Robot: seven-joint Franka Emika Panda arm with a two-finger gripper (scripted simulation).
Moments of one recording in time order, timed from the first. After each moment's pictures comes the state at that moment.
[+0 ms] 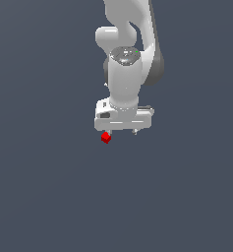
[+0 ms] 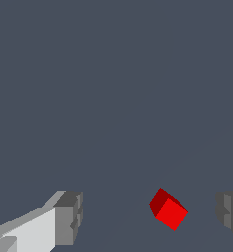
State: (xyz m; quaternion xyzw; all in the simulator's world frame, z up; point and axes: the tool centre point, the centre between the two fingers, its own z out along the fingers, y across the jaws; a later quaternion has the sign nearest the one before) arm 0.010 0.025 0.196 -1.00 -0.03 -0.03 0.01
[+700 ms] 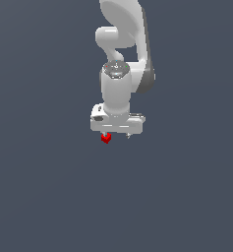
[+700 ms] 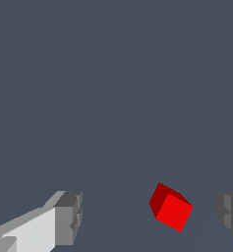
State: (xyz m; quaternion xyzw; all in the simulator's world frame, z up) arm -0.005 0.003 0.157 -1.00 0.04 -0.02 0.00
